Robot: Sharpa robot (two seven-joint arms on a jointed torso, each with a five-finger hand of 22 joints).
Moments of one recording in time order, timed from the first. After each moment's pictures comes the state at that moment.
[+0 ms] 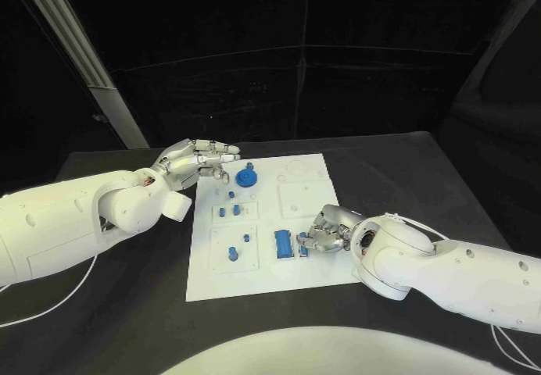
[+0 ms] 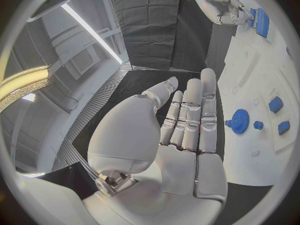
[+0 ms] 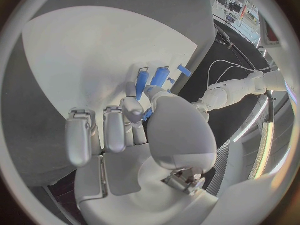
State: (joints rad) left arm 1.27 -0.80 -0.22 1.38 0.05 0.05 0.35; left_hand 1.33 -0.05 0.36 -0.14 0.14 0.86 0.22 0.30 0.07 0.78 0.15 0.53 0.07 1.05 0.06 1.08 0.40 0.17 1.11 0.15 0.62 0.68; right arm 0.79 -0.90 0.16 1.85 -1.41 -0.30 -0.69; right_hand 1.23 -0.10 0.22 0.27 0.45 1.16 0.05 0.17 0.40 1.39 -0.02 1.03 1.17 1.46 -0.07 1.35 1.31 0.03 1.47 0.04 1.51 1.31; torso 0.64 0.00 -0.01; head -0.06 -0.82
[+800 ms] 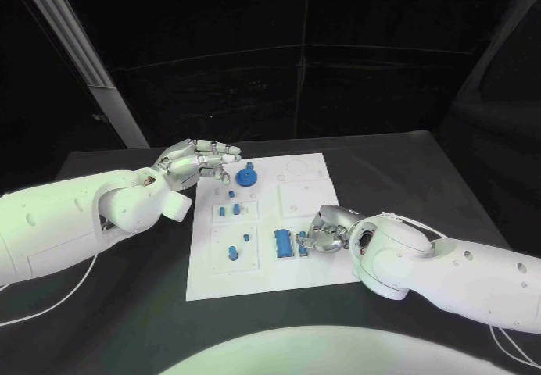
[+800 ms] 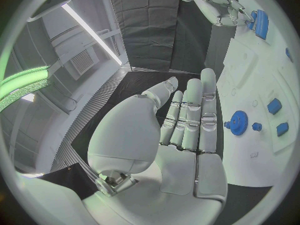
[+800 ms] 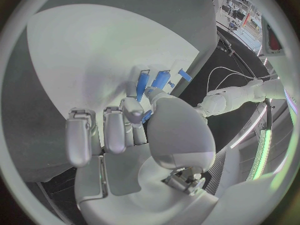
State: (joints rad) left arm 1.27 -0.80 -0.22 1.38 0.04 0.06 0.34; left_hand 1.33 -0.05 0.36 -0.14 0.14 0.86 0.22 0.30 0.07 0.78 0.15 0.53 0.07 1.05 0.06 1.08 0.40 0.17 1.11 0.15 0.62 0.68; right arm 0.79 -0.89 0.16 1.85 -1.47 -0.26 -0.70; right_hand 1.21 -0.10 0.17 0.26 0.44 1.16 0.05 0.17 0.41 1.39 -0.02 1.03 1.18 1.47 -0.08 1.35 1.31 0.03 1.47 0.04 1.51 1.31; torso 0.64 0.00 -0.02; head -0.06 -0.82
